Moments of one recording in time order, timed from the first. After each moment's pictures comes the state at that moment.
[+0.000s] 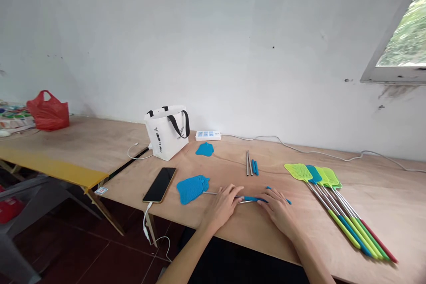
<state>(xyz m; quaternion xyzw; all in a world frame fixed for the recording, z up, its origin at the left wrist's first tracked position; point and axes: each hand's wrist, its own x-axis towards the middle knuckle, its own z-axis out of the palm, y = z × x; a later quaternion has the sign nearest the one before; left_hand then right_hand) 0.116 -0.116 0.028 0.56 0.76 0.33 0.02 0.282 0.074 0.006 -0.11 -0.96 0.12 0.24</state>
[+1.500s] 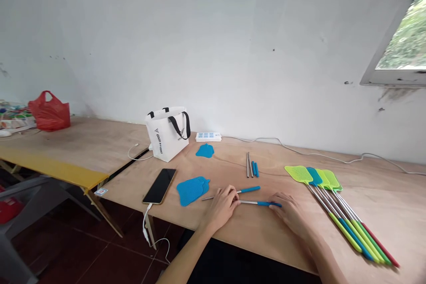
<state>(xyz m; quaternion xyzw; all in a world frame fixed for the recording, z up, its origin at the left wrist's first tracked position) 0.118 -0.120 0.038 0.54 0.78 0.32 0.04 0.302 0.104 0.010 -0.12 -0.95 0.19 0.22</state>
